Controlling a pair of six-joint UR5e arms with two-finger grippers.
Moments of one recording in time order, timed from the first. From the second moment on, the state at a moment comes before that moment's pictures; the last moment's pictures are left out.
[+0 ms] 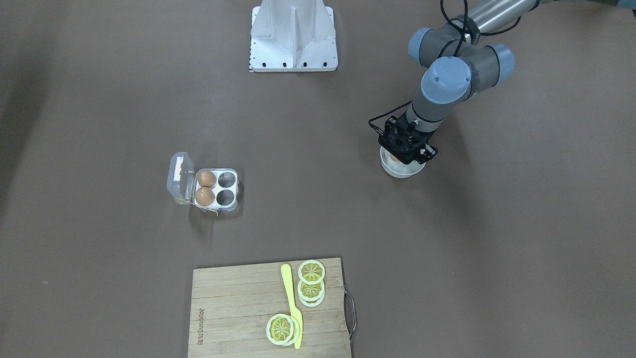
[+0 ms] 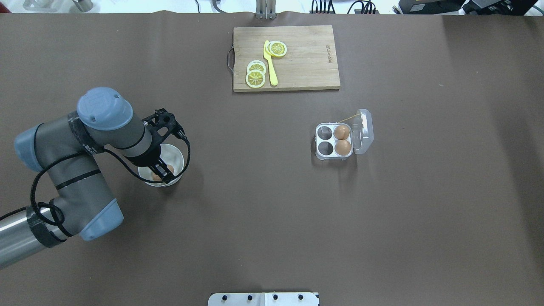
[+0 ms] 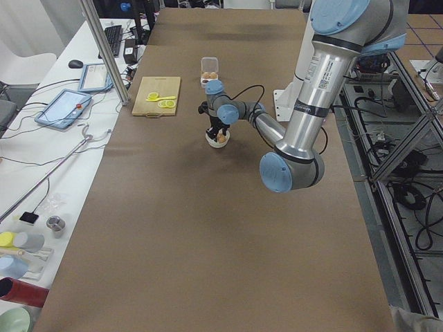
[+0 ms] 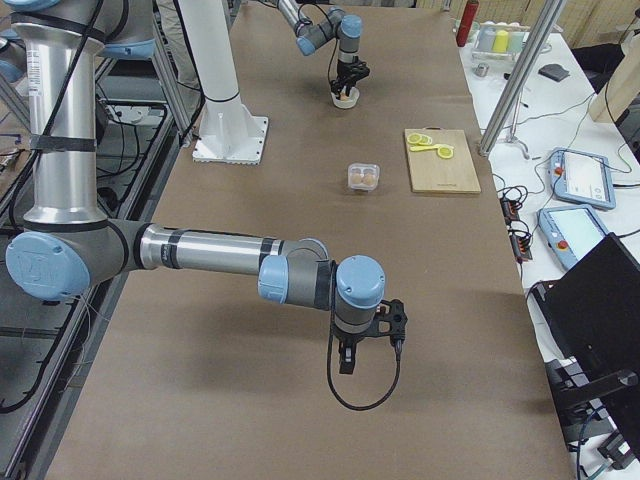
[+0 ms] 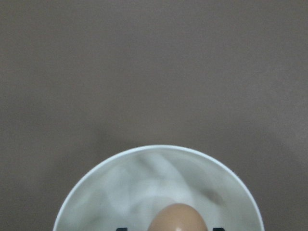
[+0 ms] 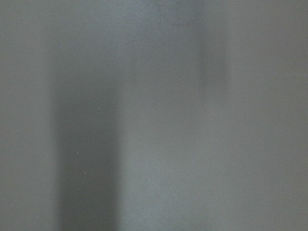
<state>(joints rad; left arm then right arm) -0.64 -1.96 -1.70 -1.73 -2.05 -0.29 1.64 -1.62 1.60 -1.63 2.35 -0.09</state>
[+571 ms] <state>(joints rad) -0.64 -1.97 -1.69 -1.73 -2.06 -0.29 1.64 -1.63 1.60 -1.63 2.35 -0.09</state>
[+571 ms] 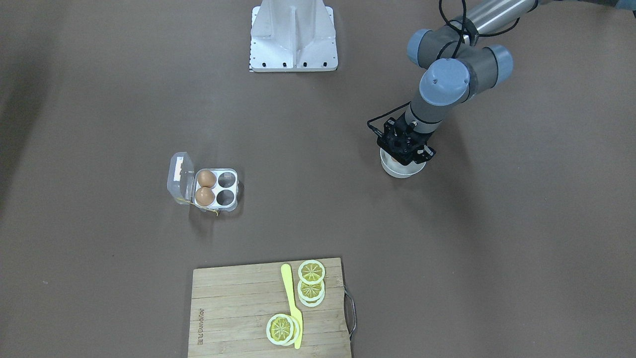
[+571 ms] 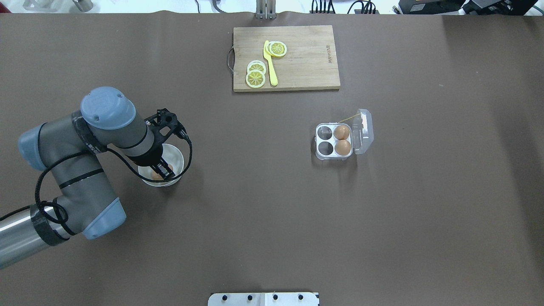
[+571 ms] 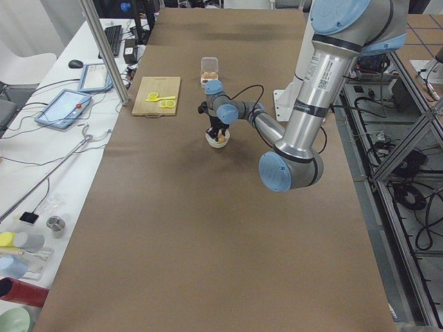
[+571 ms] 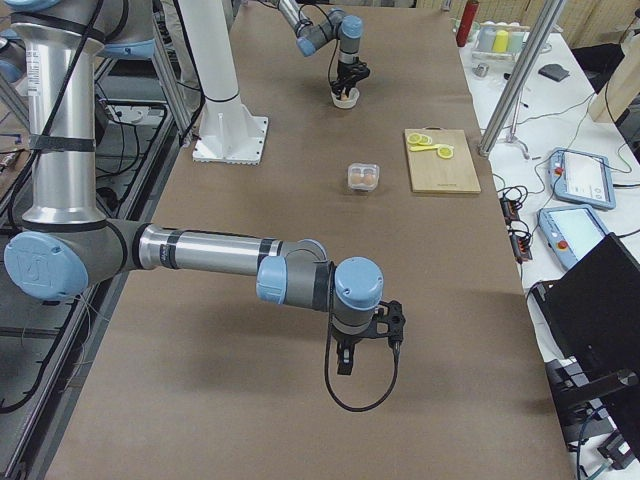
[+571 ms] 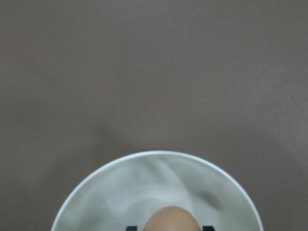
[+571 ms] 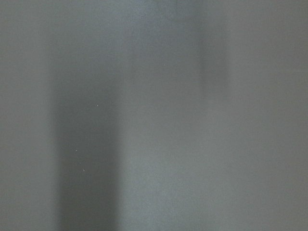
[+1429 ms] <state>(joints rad) -0.68 -2.01 -1.73 -1.67 -2.16 -0.31 1.64 -1.63 1.60 -1.63 2.35 -0.09</state>
